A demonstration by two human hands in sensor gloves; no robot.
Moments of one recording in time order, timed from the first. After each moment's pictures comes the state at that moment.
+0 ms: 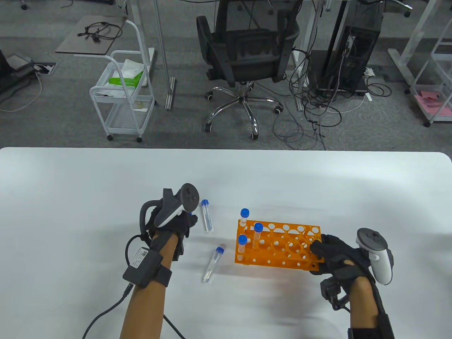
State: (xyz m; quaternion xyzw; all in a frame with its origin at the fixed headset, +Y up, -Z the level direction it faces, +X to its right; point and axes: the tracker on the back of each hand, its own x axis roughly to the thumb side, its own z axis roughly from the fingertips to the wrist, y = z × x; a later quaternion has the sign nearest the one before) left_hand -0.149 -0.689 -0.424 -0.04 0.01 0.05 1.00; right_hand 0.291 -0.725 -0.333 -0.12 0.24 0.76 0.59
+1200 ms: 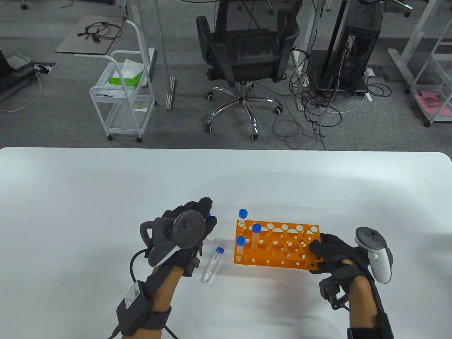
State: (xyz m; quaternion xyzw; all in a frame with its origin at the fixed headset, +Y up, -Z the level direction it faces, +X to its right) left_hand -0.118 -0.590 -0.314 0.18 -0.07 0.15 0.97; right_hand 0.290 -0.724 -0.336 -0.11 0.24 0.77 0.58
